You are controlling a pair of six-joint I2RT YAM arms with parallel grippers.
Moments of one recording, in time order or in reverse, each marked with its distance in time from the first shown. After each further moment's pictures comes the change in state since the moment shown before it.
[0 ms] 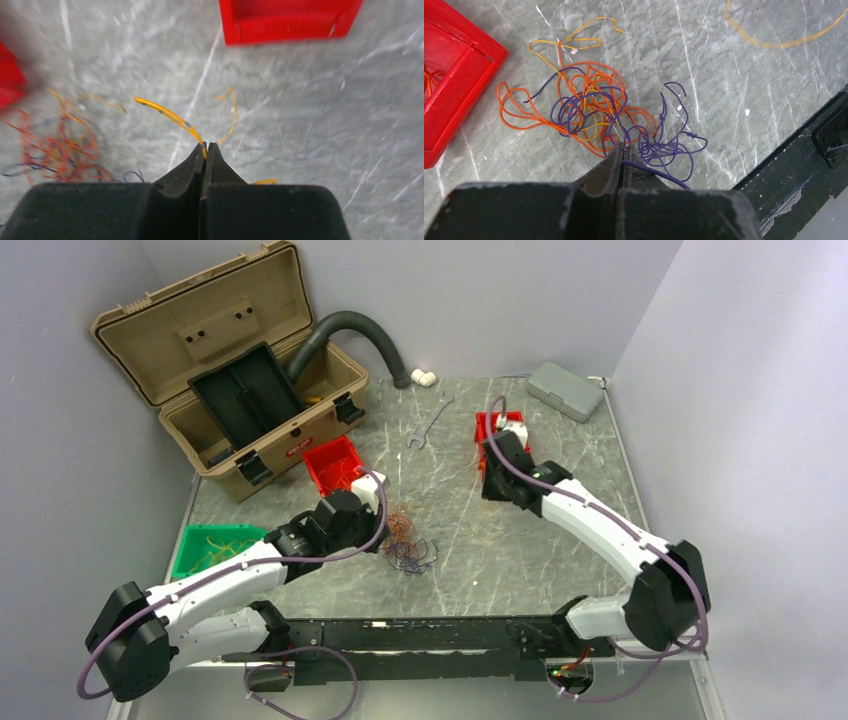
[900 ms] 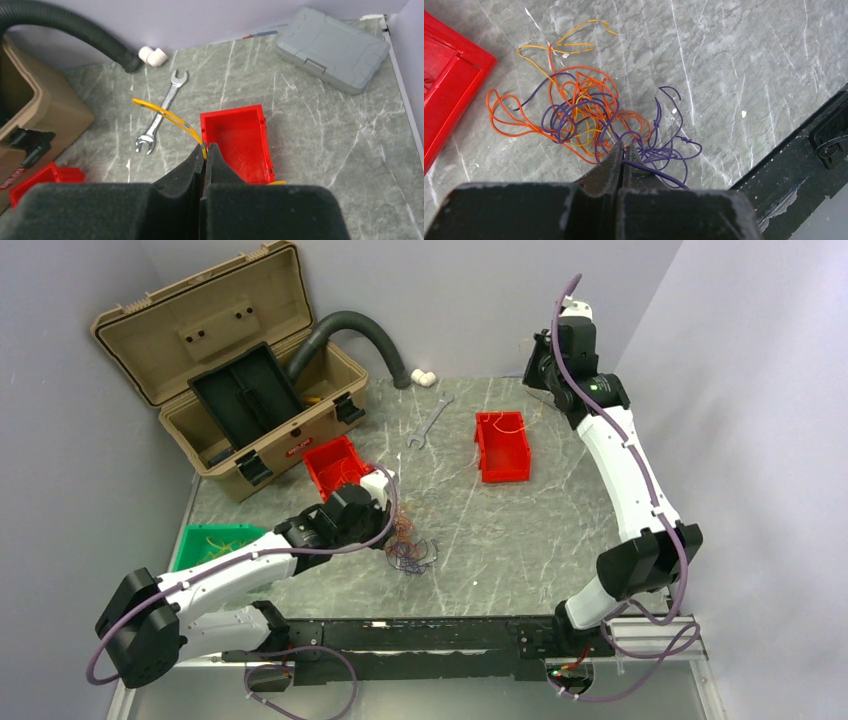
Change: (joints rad) left arm -0.017 0.076 0.063 -0.020 0.000 -0.006; right arm -0.349 0.203 0.781 -0.042 -0.106 -0.238
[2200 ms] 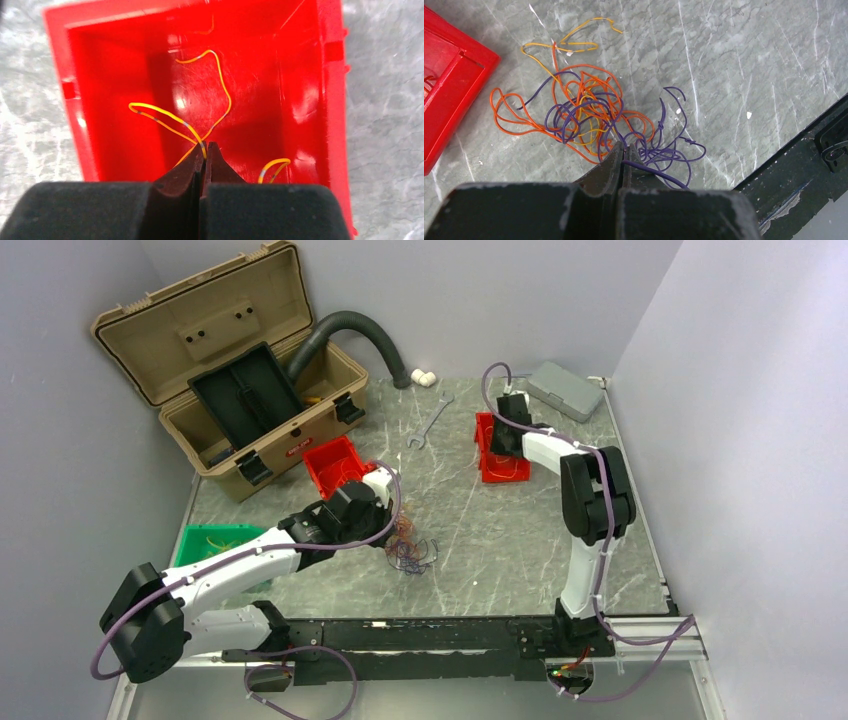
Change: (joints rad) left arm 0.000 0.041 0.040 -0.039 -0.013 -0.003; right arm 0.006 0.409 -0.452 0.463 -0.029 -0.009
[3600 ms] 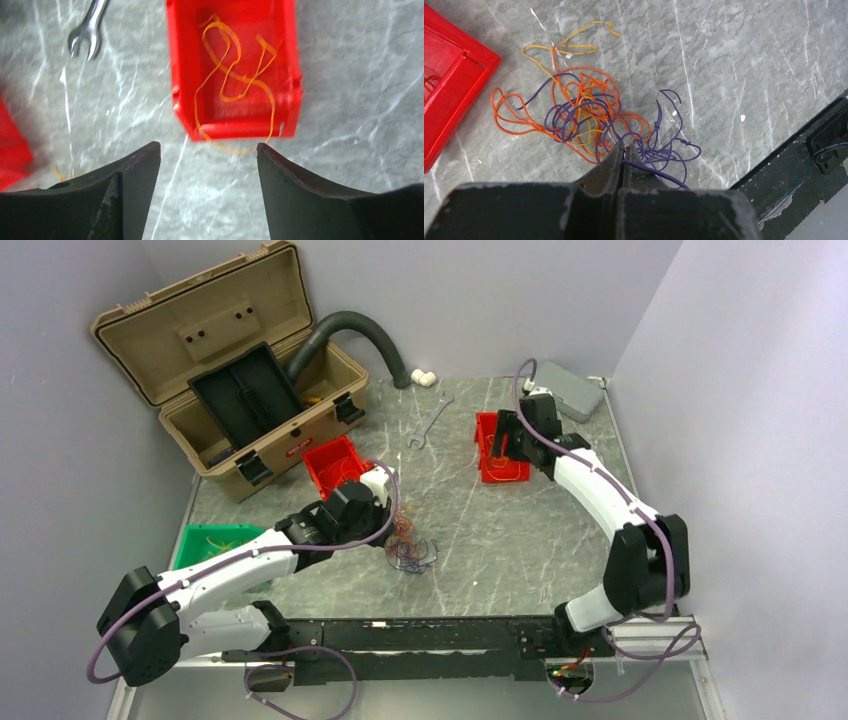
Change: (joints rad) left arm 0.000 -0.021 -0.001 -0.002 -0.004 -0.018; right arm 0.024 -0.431 -0.132 -0.225 -0.045 0.050
